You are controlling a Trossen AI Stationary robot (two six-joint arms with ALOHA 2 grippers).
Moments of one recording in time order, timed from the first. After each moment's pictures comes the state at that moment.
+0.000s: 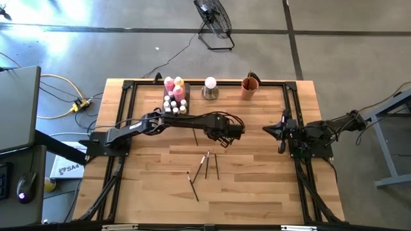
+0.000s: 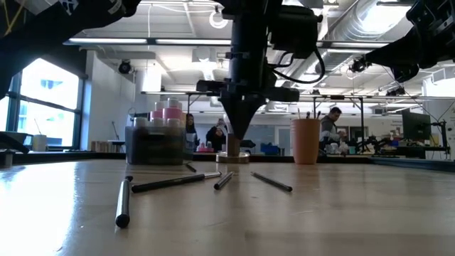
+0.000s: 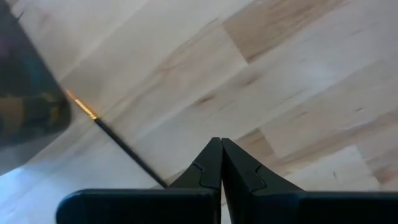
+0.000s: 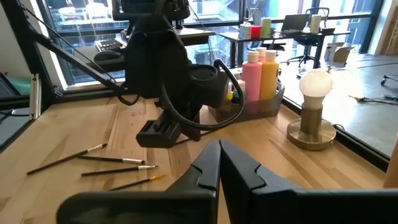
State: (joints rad) left arm 0.01 2.42 2.32 -1.43 -0.33 -0.97; right arm 0.34 0.05 0.18 -0.24 0.57 0.13
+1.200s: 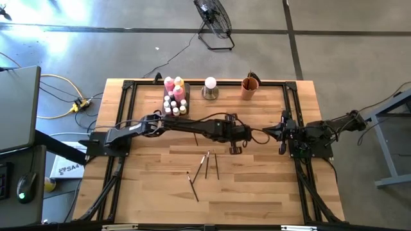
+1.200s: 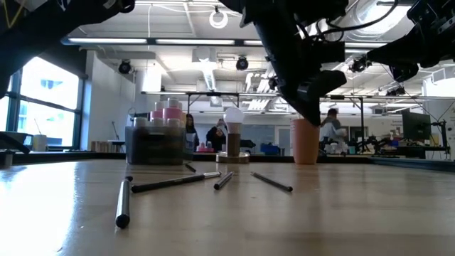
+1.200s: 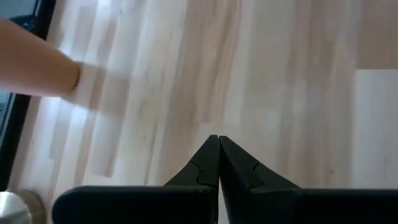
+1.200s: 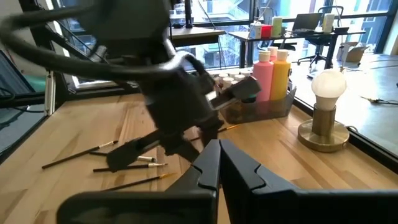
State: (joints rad) left arm -0.04 2.41 2.26 -0.78 -0.42 0.02; right arm 0.34 0.05 0.18 -0.24 0.52 0.13
